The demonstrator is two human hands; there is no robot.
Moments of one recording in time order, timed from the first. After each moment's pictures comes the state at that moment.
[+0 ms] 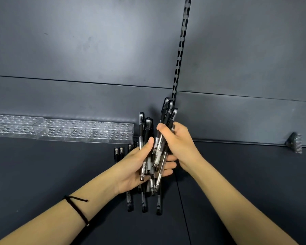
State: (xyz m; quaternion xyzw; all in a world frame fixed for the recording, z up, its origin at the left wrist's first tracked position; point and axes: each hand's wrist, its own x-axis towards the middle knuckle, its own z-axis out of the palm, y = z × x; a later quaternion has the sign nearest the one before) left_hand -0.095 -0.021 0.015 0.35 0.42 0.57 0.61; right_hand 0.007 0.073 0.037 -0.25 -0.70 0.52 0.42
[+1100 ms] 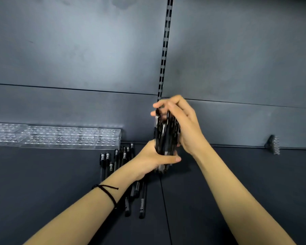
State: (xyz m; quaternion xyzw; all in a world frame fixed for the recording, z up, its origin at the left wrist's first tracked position) left_hand -0.058 0.037 0.019 0.58 0.48 0.53 0.39; right_hand 0.042 0.093 0.083 -0.04 -0.71 0.51 0.49
